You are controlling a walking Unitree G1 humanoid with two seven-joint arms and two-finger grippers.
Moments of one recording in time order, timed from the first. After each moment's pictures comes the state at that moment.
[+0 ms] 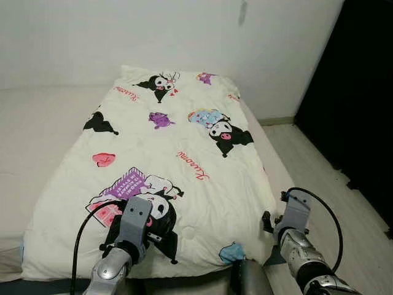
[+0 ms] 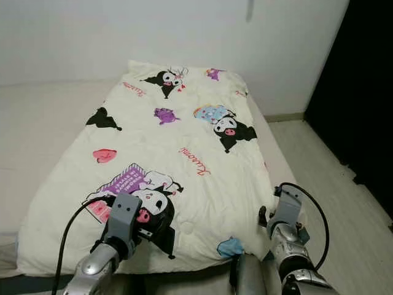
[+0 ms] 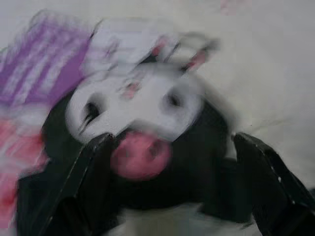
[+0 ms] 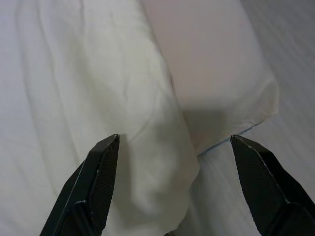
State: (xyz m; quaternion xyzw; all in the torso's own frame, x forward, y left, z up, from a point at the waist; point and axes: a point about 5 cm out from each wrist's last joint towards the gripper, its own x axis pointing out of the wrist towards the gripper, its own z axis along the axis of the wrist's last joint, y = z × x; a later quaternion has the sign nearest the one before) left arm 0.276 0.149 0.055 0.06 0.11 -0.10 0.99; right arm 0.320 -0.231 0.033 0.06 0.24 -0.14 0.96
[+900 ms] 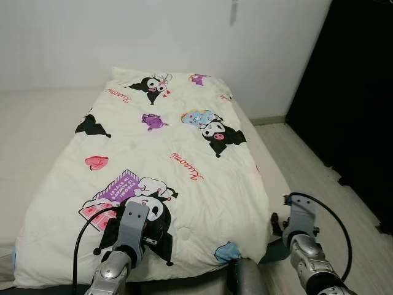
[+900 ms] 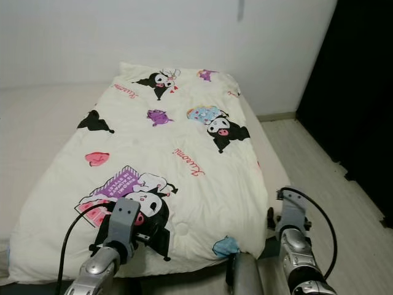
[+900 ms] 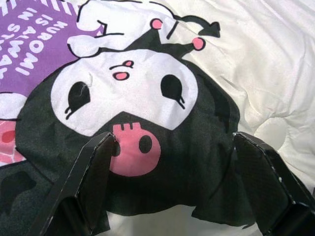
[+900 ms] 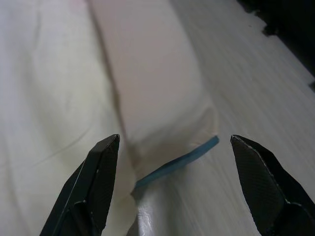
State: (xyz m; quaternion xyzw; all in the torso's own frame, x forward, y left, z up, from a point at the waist) left arm 0.276 0.148 0.045 0.06 0.12 -0.10 0.99; right arm 0.312 -0.252 0.038 0.01 0.19 -0.17 0.97
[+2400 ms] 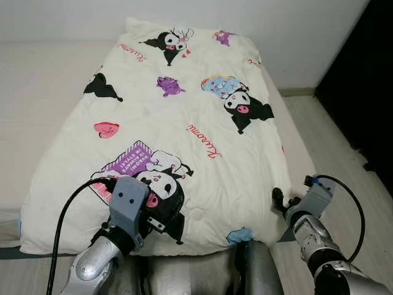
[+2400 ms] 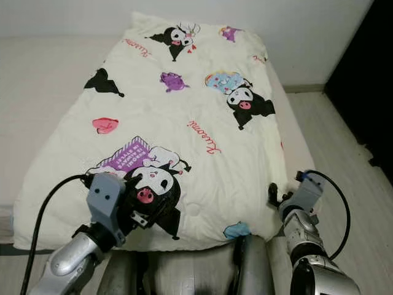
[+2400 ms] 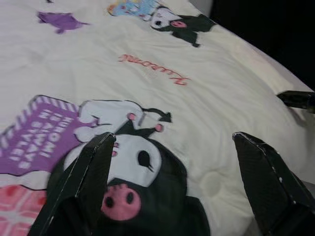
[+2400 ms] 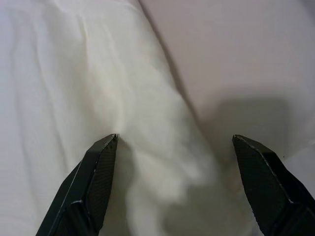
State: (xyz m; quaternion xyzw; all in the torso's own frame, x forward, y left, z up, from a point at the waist) left arm 0.239 0.135 0.169 0.05 -0.09 -0.22 0.97; right arm 0.340 -0.253 0.069 0.22 0.13 -0.13 0.96
